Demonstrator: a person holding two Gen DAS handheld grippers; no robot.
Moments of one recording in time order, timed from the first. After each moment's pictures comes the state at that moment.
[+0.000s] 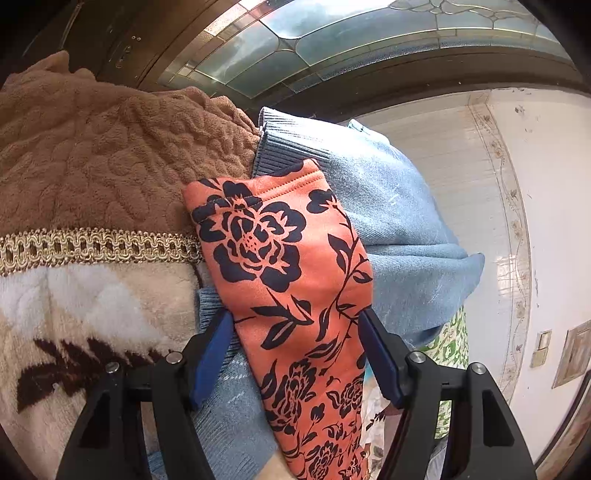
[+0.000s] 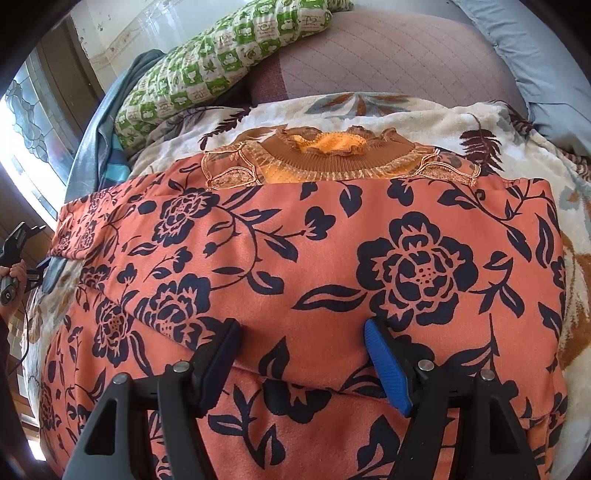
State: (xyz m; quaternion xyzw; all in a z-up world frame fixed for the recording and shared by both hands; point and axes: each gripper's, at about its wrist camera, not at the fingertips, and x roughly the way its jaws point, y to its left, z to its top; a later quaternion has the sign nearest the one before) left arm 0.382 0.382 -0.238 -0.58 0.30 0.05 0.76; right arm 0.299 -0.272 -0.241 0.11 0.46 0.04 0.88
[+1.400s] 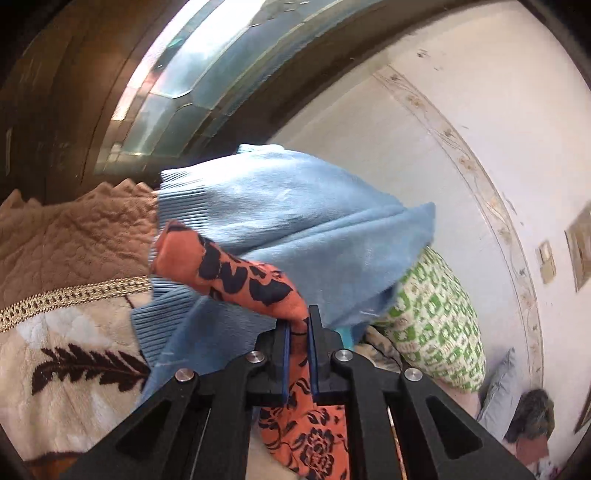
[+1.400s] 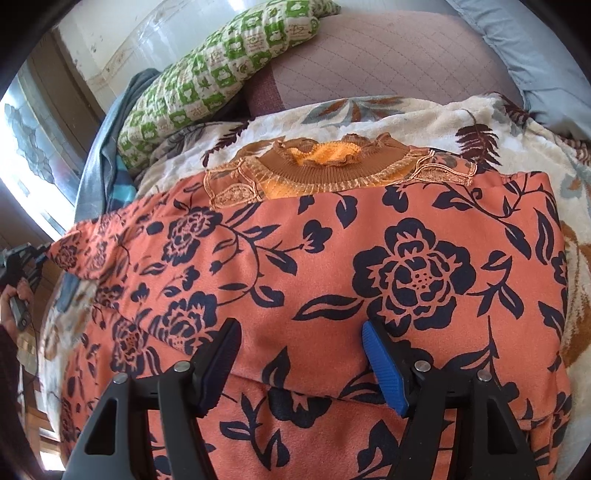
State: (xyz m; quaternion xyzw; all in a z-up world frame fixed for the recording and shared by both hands) left arm 0.368 0.313 -0.137 -0.41 0.26 0.01 0.88; right arm 0.301 -0.296 -0.229 0.18 0.44 0.06 0.87
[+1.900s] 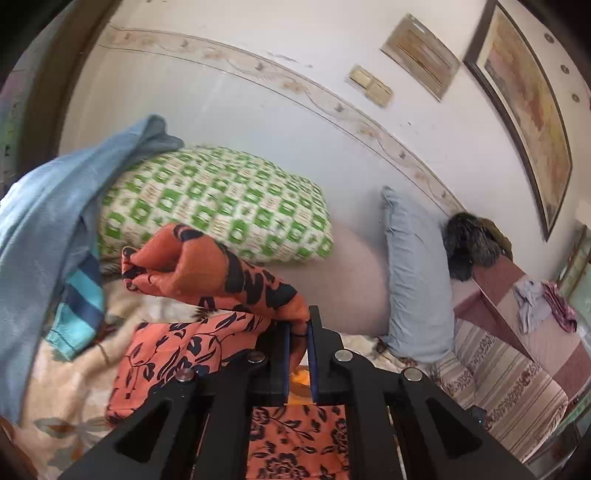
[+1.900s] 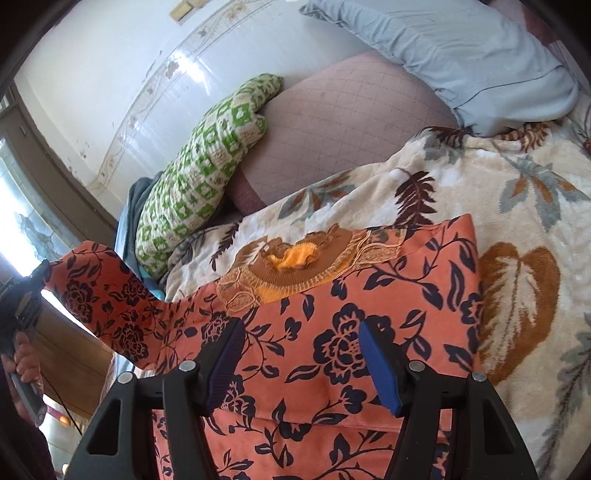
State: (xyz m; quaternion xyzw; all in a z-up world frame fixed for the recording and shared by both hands) left arm 0.344 -0.022 -0.010 -0.19 0.28 -0.27 0.90; right arm 0.264 -0.381 -0.159 0.31 0.34 0.02 0.89
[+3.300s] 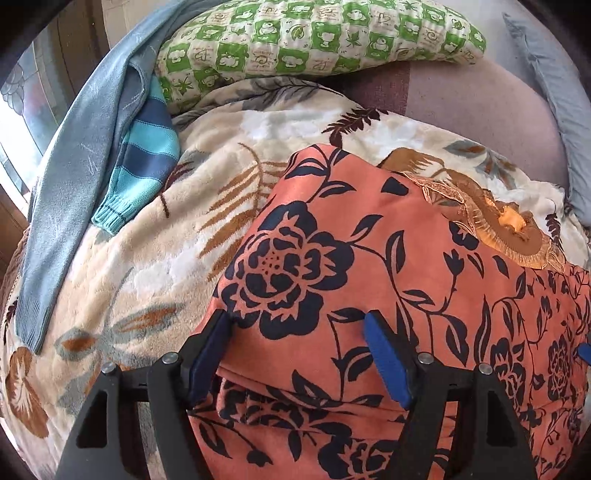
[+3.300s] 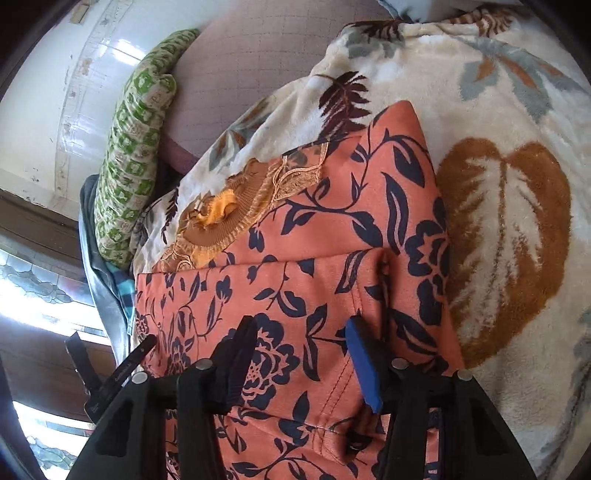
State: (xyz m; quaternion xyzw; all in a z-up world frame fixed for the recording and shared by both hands) left arm 0.377 -0.040 -0.215 0.01 0.49 -0.02 0.87; right arm 0.283 -0.403 -0.222 0.37 0.46 0.01 0.81
